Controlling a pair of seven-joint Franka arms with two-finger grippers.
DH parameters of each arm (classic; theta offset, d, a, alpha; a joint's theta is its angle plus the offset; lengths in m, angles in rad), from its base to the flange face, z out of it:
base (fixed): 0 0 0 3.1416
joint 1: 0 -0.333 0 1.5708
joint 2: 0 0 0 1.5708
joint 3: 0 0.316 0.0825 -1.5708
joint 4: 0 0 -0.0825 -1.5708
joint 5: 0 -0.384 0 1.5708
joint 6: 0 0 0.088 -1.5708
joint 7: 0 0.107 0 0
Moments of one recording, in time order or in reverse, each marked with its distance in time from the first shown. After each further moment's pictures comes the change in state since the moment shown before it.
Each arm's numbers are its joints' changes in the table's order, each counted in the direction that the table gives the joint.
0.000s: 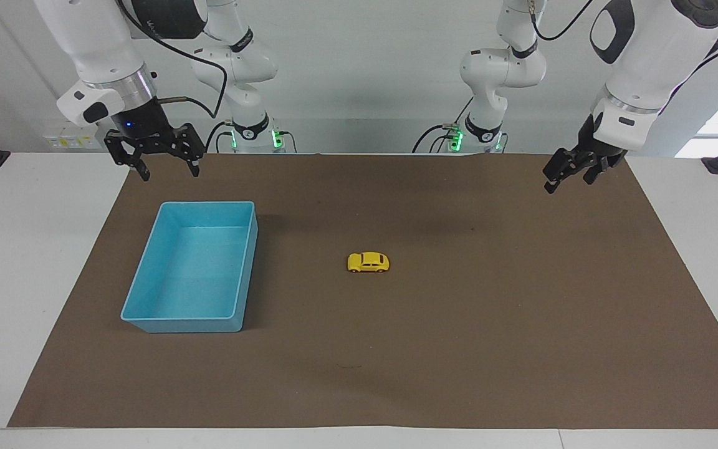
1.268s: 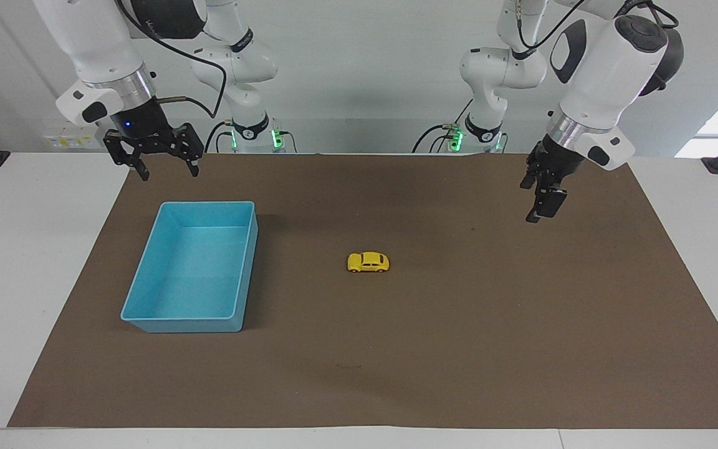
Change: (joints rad) left arm 0.126 0.025 -0.003 0.042 0.045 -0.126 -1.144; right arm 0.001 -0.001 -0.001 0.000 0.000 0.000 0.000
